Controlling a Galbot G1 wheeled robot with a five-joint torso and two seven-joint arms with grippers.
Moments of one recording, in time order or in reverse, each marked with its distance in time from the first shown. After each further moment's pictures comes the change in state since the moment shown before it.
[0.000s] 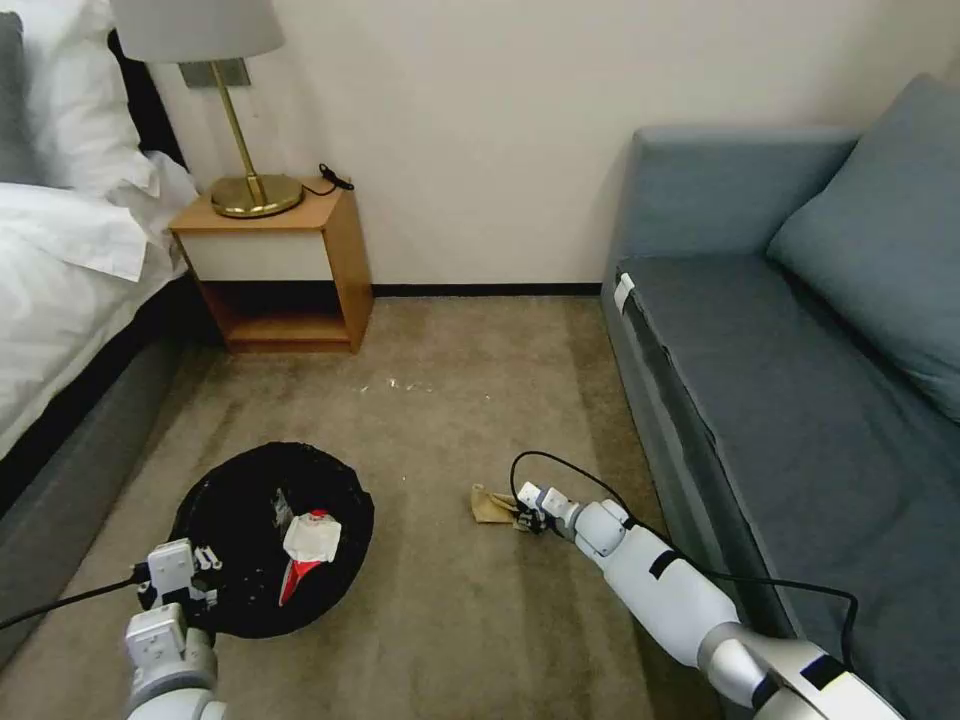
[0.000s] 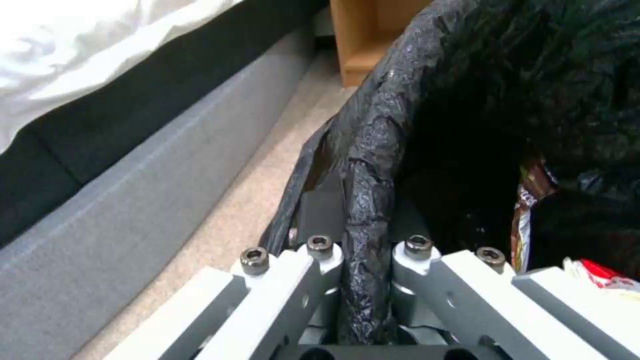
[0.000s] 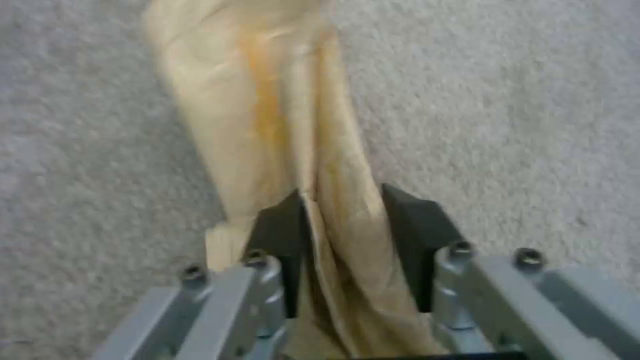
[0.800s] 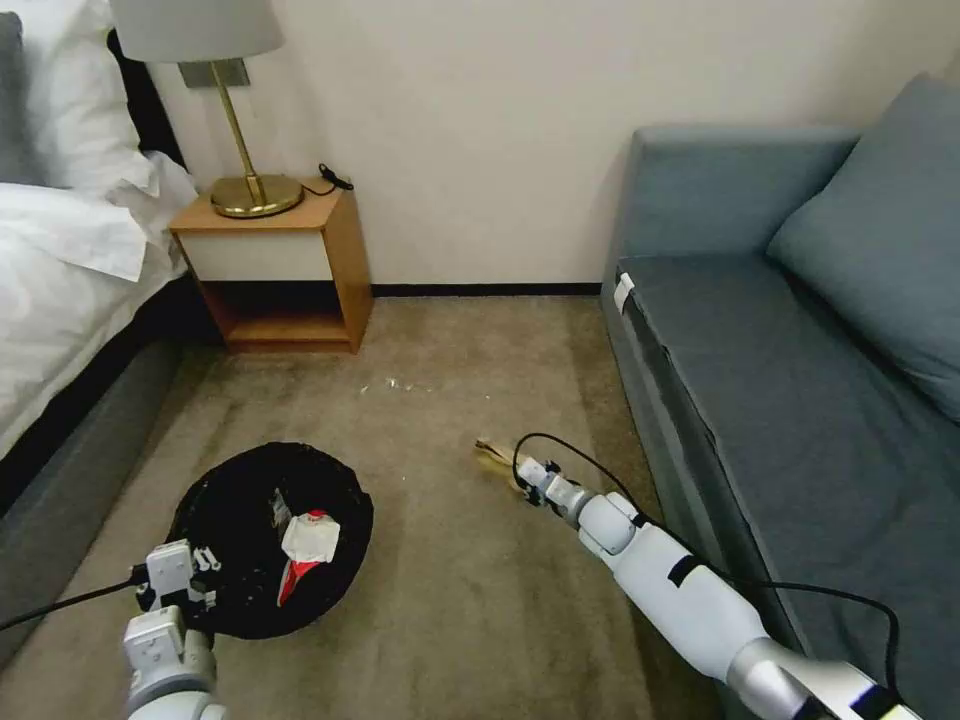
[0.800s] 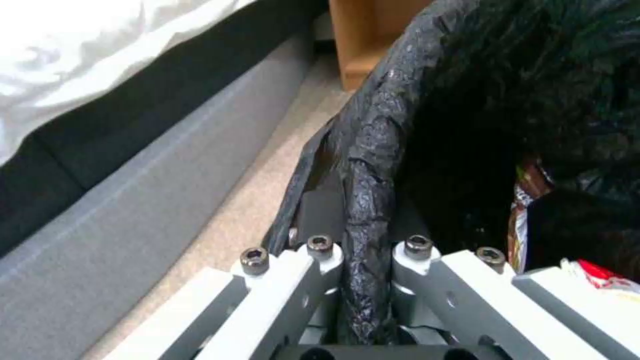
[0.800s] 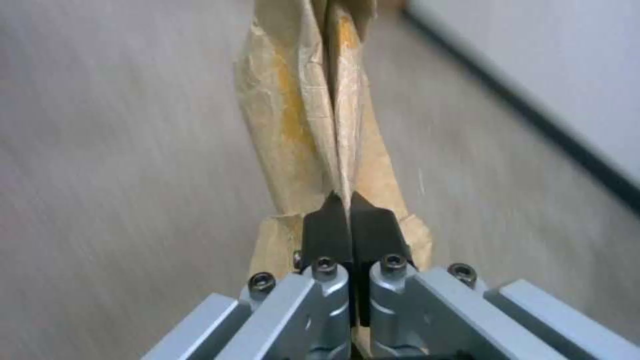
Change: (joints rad) left arm 0.013 0.000 0.002 -0.013 0.010 -0.009 -0.002; right arm -0.116 -0.138 -0.060 0.496 0.185 0.025 0.156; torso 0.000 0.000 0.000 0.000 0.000
